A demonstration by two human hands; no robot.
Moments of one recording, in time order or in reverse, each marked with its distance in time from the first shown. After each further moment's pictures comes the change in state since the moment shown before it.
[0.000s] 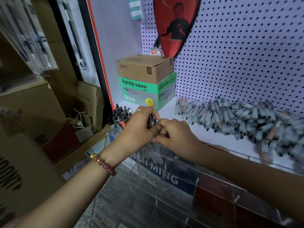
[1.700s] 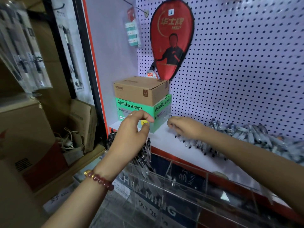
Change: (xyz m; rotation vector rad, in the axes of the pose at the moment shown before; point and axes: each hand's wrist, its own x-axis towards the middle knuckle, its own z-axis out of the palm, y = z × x) left_hand 0.035 0.003 -0.017 -0.139 0.250 0.028; right_hand 0.102 0.123 -0.039 -0.418 -0.149 -0.191
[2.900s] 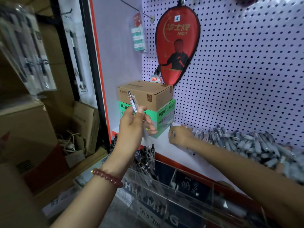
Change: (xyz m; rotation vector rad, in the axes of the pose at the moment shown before) left_hand 0.017 0.022 -0.001 -0.659 0.163 -0.258; right_hand 0.032 -0.017 0.037 0.125 -0.020 0.467
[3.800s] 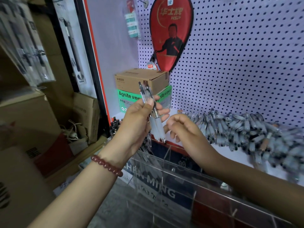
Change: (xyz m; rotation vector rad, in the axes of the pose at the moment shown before) left_hand -0.040 0.013 0.014 -0.315 -0.222 -0.191; right_hand -0.181 -0.073 -0.074 1.122 0.102 -0.076
